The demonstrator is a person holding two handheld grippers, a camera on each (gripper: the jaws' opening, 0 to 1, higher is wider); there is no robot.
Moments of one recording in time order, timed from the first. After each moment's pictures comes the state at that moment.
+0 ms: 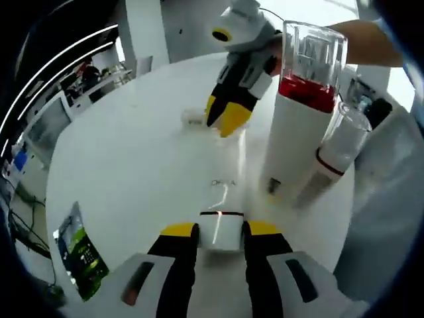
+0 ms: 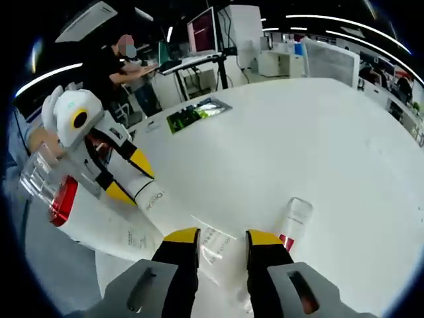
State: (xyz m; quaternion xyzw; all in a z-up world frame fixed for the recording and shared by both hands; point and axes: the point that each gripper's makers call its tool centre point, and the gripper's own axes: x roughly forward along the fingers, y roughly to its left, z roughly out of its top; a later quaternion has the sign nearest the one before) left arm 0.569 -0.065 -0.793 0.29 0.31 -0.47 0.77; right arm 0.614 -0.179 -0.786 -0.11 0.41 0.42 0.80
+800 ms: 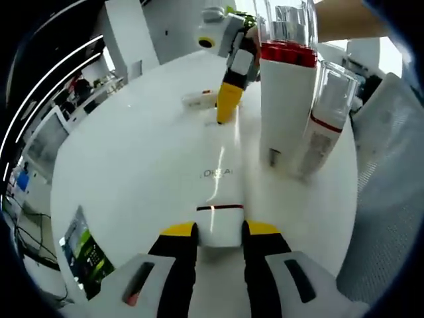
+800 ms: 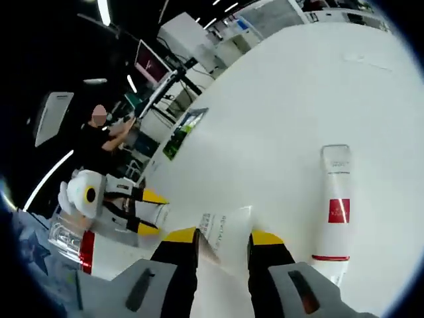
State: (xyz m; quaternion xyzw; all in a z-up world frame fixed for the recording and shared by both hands) left arm 0.567 -0.050 -0.802 0.28 0.31 -0.48 0.77; right arm 0.607 -0.166 -0.793 0.16 0.49 0.37 0.77
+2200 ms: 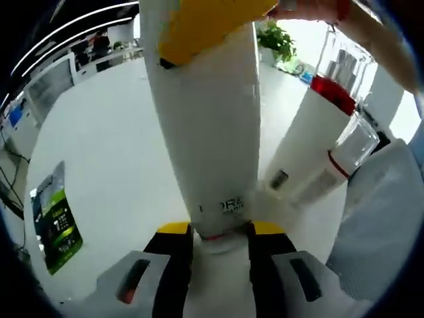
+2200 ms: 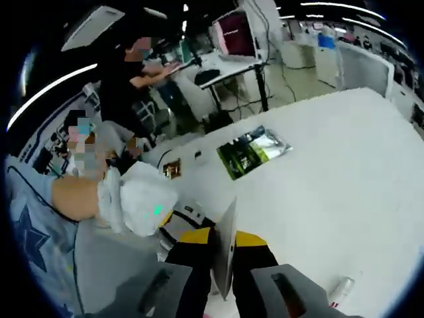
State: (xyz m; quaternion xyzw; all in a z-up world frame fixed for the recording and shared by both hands) left arm 0.563 -0.053 -0.805 0.14 0.40 -0.46 0.78; right arm 0.591 -0.041 -0.688 -0.16 0.43 0.51 0.73
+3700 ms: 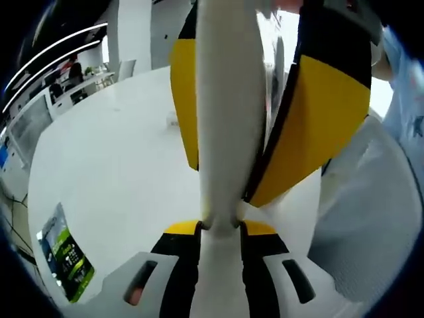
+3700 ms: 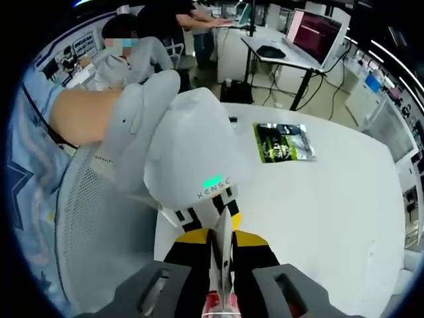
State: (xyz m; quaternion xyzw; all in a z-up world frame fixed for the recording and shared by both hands) left arm 0.540 -0.073 -0.773 0.20 0.32 -0.55 0.75; right arm 0.534 -0.047 -0.692 -0.33 0.41 0.52 0.67
